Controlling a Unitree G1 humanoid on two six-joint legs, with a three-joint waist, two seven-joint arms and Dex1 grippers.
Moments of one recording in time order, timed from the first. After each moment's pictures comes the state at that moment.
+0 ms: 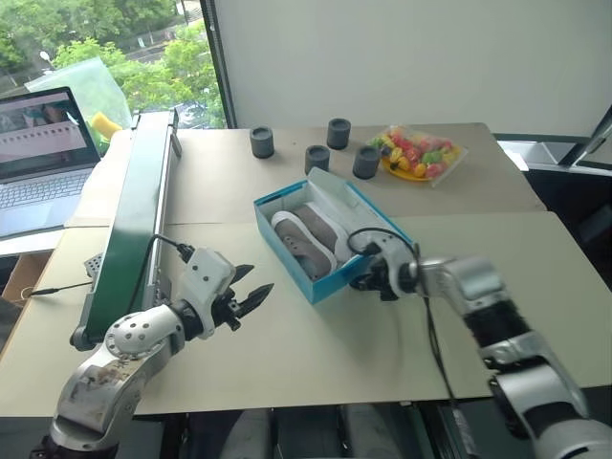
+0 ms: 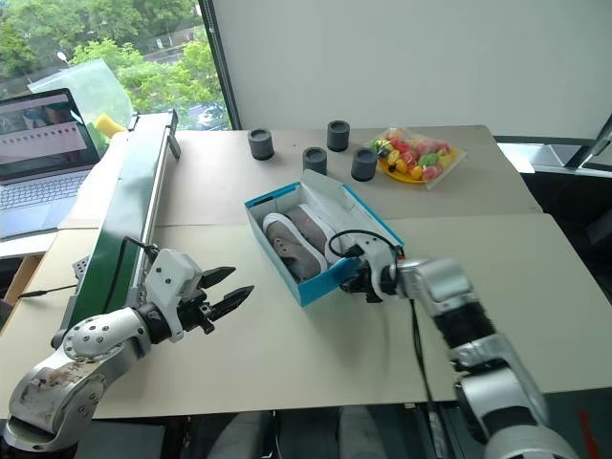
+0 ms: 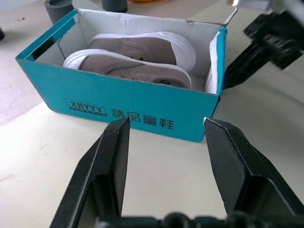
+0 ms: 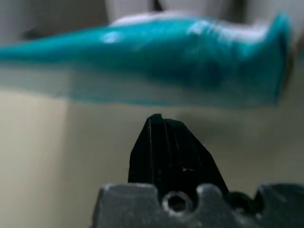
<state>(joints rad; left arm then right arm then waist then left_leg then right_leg) -0.01 0.61 0.06 -0.70 -0.47 0.74 -0.47 -0.75 -0.40 0.21 0.38 0.39 1.00 0.49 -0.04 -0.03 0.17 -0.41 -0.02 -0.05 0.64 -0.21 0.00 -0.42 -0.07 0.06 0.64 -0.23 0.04</state>
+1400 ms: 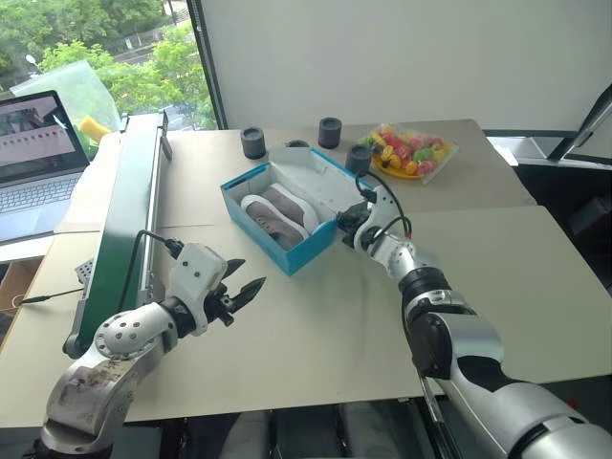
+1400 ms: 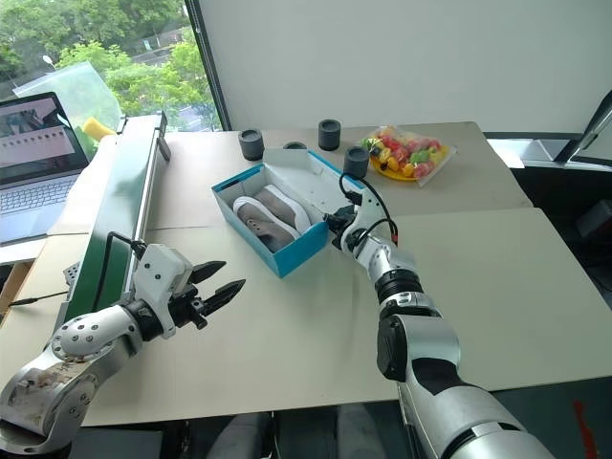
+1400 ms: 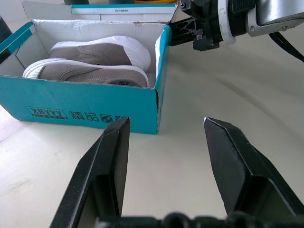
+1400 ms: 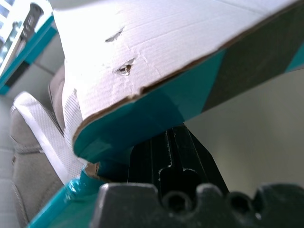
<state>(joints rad) -0.01 0.62 0.10 -0.73 -0.48 0.77 -0.44 -1.02 -0.07 -0.36 1.07 0.38 0.30 0.29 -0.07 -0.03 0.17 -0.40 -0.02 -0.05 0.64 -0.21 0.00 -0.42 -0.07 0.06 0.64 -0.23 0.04</state>
